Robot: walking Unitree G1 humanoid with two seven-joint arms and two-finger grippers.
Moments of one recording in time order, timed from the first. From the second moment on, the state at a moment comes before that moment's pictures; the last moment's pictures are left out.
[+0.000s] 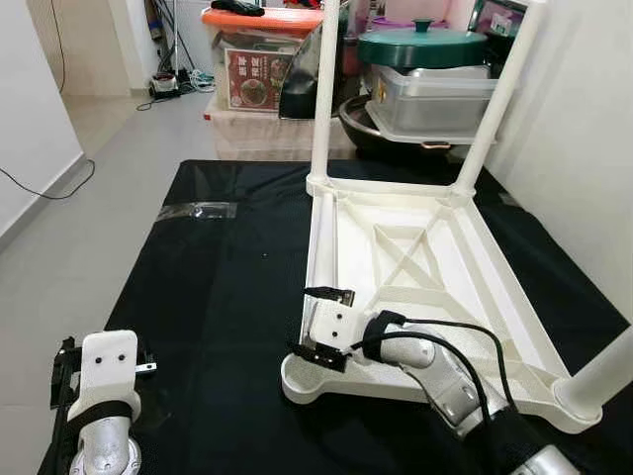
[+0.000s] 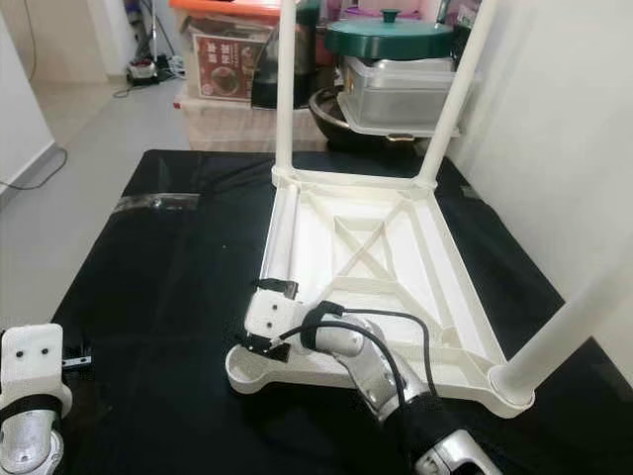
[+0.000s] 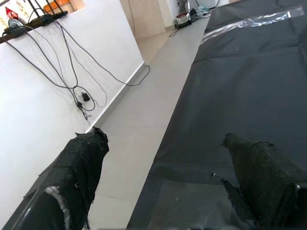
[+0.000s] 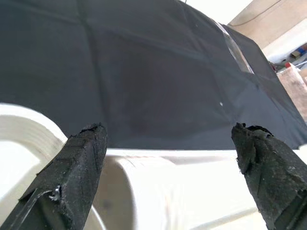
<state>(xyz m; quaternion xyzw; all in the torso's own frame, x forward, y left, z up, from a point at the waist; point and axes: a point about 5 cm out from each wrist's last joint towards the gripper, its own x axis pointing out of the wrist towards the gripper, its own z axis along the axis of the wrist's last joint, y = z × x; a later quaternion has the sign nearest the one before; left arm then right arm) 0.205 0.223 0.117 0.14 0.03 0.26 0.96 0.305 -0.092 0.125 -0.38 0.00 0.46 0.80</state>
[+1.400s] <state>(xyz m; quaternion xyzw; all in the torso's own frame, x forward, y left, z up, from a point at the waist) 0.214 0.214 0.118 0.14 0.03 0.23 0.96 0.344 -0.129 0.153 -0.27 -0.02 0.15 0.95</state>
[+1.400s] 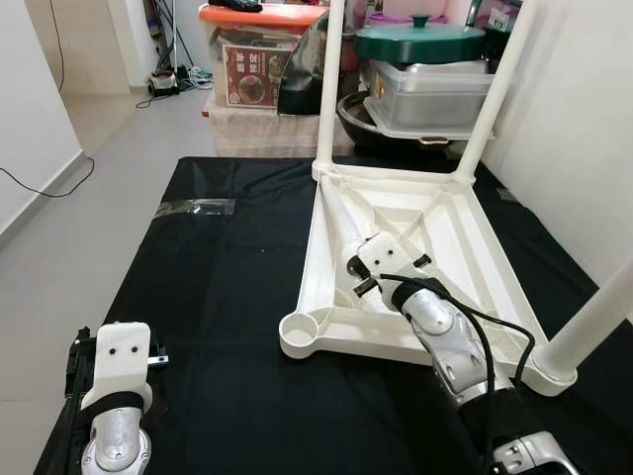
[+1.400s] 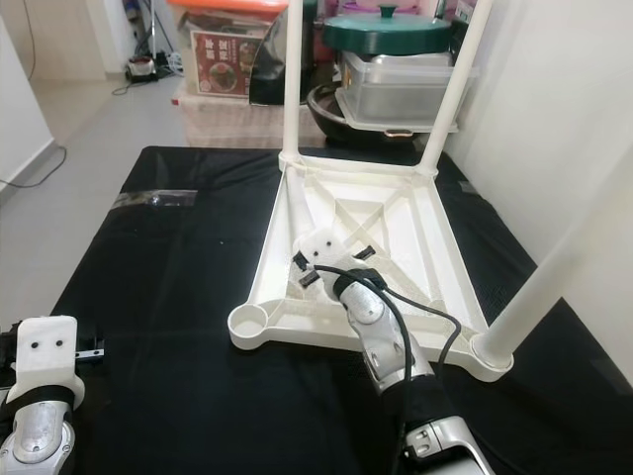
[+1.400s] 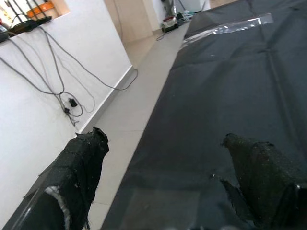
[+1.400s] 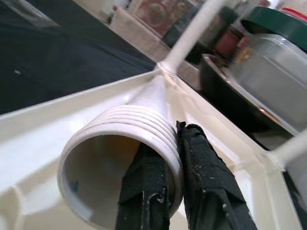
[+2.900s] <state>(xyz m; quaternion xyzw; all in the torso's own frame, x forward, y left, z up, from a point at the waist) 0.221 0.189 0.168 -0.32 -0.12 0.01 0.94 0.314 -0.144 0.181 0.18 -0.06 0.44 0.88</state>
